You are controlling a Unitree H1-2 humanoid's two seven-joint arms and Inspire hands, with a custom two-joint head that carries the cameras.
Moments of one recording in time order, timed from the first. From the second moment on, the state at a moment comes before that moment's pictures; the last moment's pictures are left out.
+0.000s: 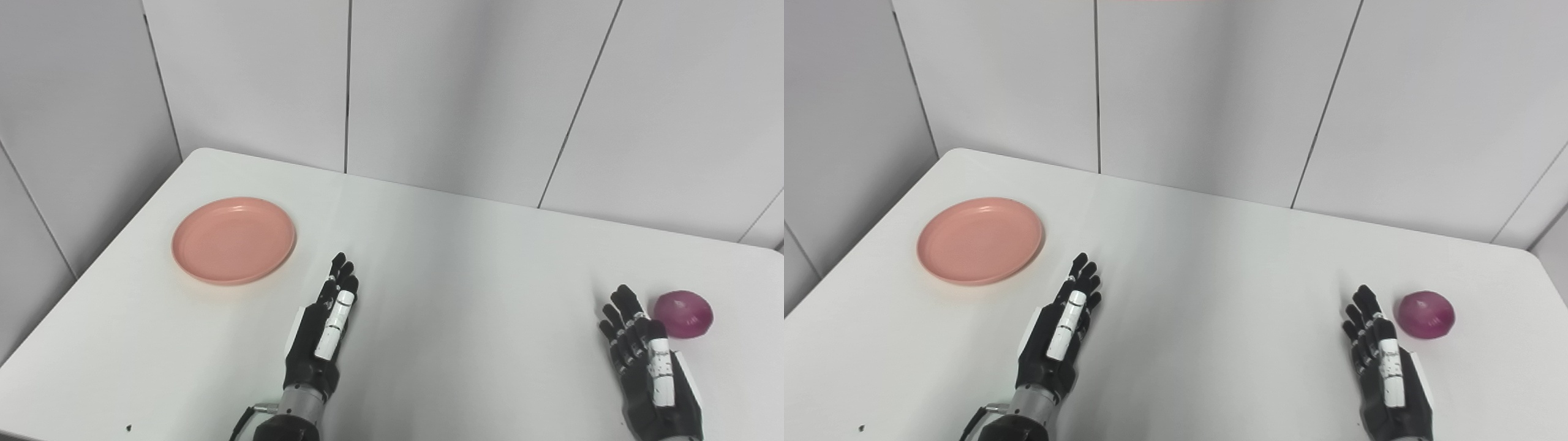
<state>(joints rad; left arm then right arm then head) 0.07 -0.13 -0.07 -0.10 -0.12 0.06 0.06 -0.06 -0.18 -0.13 0.09 0.32 -0.01 0.27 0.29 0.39</state>
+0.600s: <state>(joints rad) 0.07 -0.14 -0.07 -0.08 -0.12 0.02 0.06 -0.06 -0.18 -0.14 0.10 0.32 -0.04 0.28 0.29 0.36</state>
